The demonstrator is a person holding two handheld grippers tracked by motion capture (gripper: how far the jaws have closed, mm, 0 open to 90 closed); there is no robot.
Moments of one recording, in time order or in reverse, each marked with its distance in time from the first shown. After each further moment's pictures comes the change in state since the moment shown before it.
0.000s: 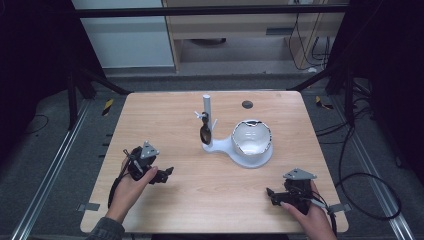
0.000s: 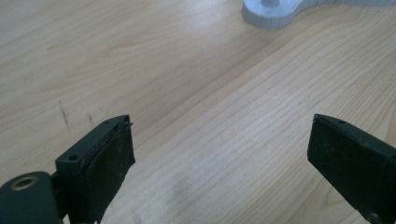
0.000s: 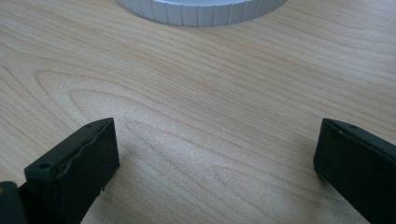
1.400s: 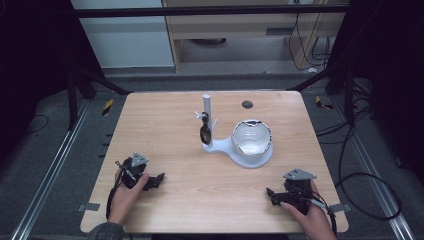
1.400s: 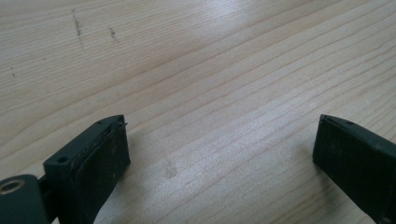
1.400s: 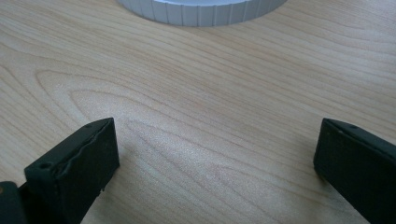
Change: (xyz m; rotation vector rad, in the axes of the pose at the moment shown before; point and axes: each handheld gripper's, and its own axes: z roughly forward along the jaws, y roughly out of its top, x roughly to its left) left arm 0.026 -0.060 0.032 -0.020 0.043 -0.148; right arm 0.000 0.000 0.000 0.000 -0.001 0.001
